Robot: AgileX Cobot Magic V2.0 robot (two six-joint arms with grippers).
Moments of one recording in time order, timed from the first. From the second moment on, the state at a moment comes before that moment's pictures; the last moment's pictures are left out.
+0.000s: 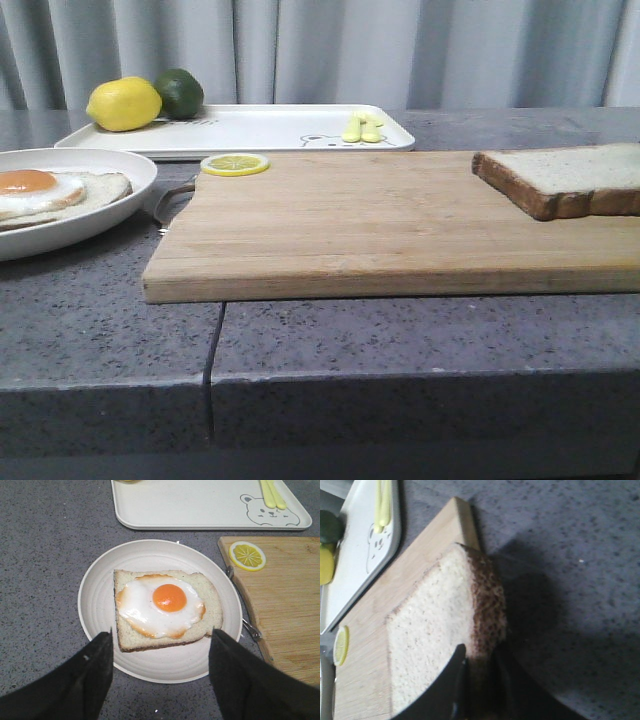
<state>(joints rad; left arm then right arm) -0.08 0.67 -0.77 -0.21 0.77 0.00 -0.41 1.42 -0.64 1.47 0.79 -0.99</state>
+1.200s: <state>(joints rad) -0.08 0.67 -0.77 -0.21 0.77 0.00 0.66 1.28 -0.92 1.78 -0.02 -0.72</state>
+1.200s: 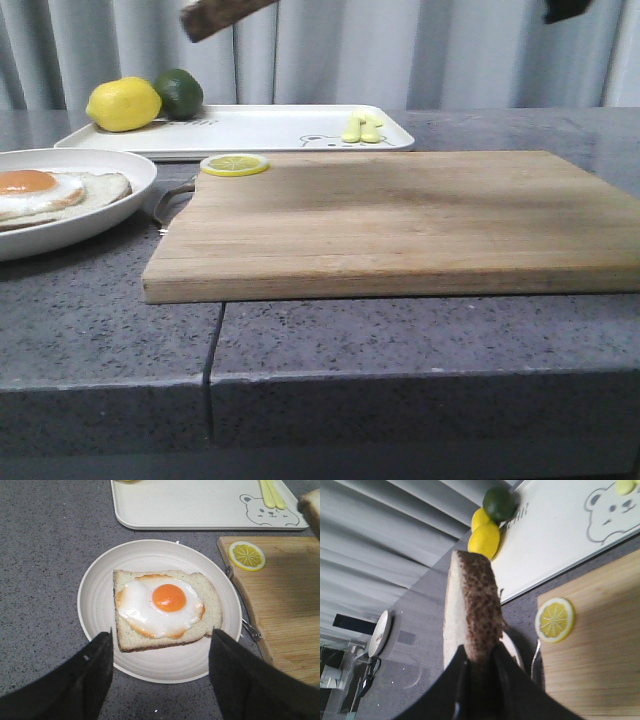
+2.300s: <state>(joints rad) -0.08 0.67 -0.77 -0.21 0.77 0.00 0.90 1.81 -1.30 1.84 -0.09 -0.72</state>
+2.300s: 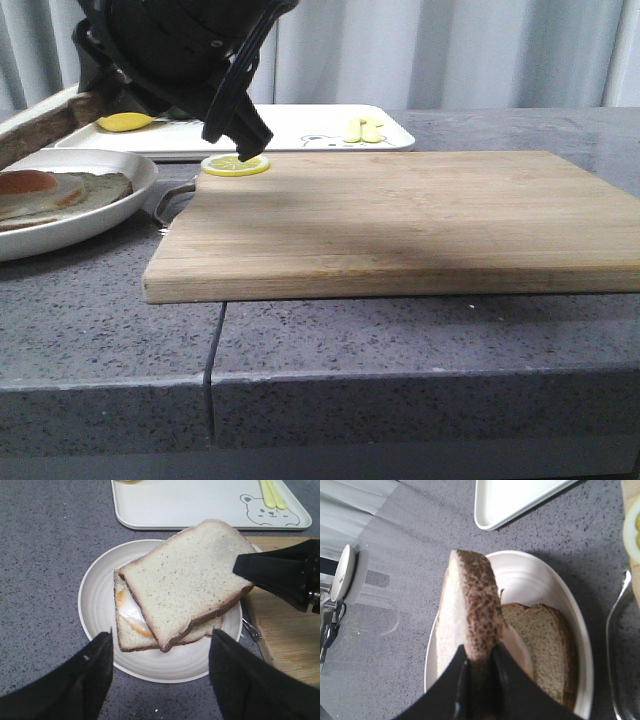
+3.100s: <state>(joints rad) -0.08 0.67 -0.77 -0.21 0.77 0.00 0.90 1.84 -1.30 1.84 -0.11 -0.81</state>
